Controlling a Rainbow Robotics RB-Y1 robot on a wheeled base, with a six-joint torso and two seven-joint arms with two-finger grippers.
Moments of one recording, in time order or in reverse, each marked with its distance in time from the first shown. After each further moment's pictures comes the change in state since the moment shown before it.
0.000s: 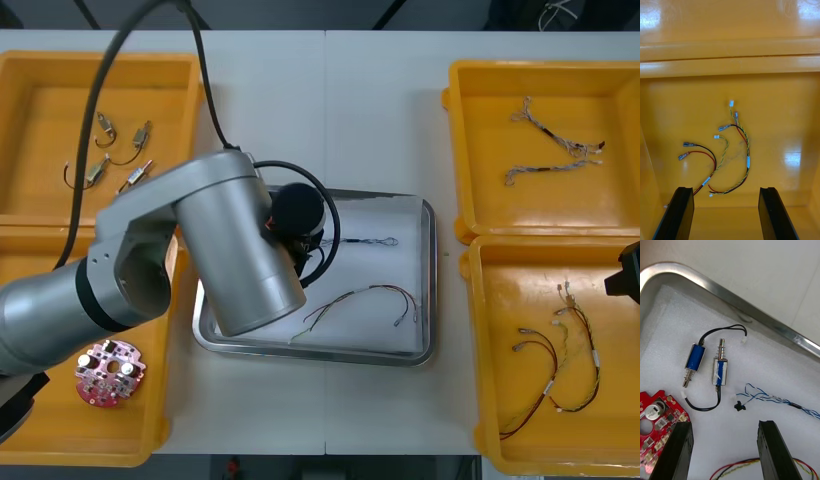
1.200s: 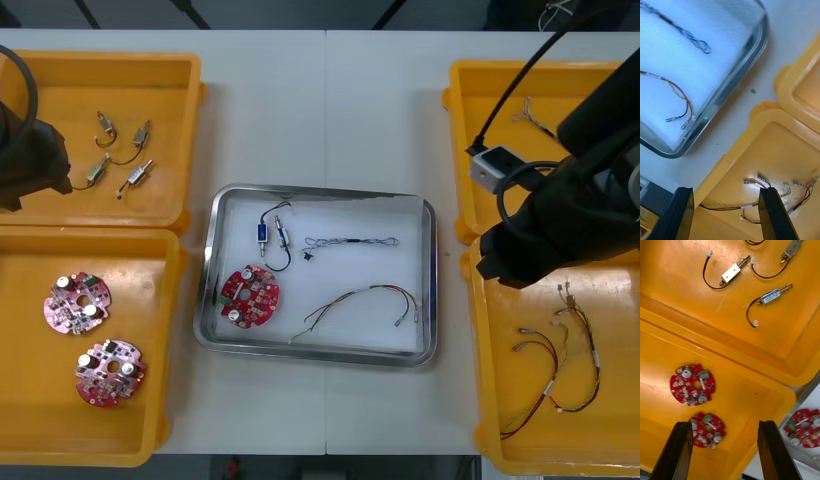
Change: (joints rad) right arm -0.460 0.000 0.549 -0.005 -0.105 0.000 0.046; left arm 0.118 0.739 0.567 0.021 0.858 0.018 -0.483
